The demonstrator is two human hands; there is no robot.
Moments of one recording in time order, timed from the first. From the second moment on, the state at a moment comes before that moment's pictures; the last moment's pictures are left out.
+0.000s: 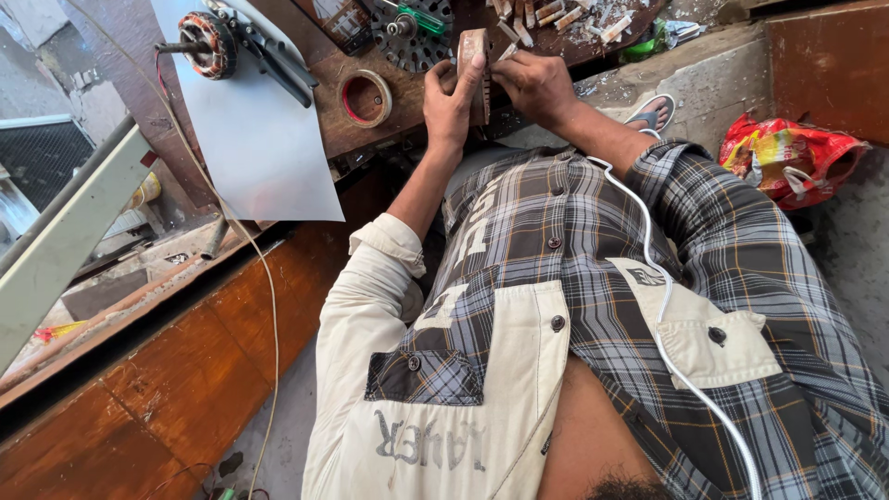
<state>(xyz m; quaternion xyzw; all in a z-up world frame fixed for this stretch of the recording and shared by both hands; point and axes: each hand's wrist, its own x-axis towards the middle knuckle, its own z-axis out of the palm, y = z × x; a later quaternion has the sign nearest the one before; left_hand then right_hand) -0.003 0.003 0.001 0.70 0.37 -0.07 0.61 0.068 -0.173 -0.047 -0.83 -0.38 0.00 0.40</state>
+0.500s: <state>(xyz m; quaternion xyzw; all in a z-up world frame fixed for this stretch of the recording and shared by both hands) 0.003 -0.006 -0.003 0.62 0.38 -0.05 0.69 0.081 -0.187 -0.022 -0.83 -0.44 -0.01 0.34</state>
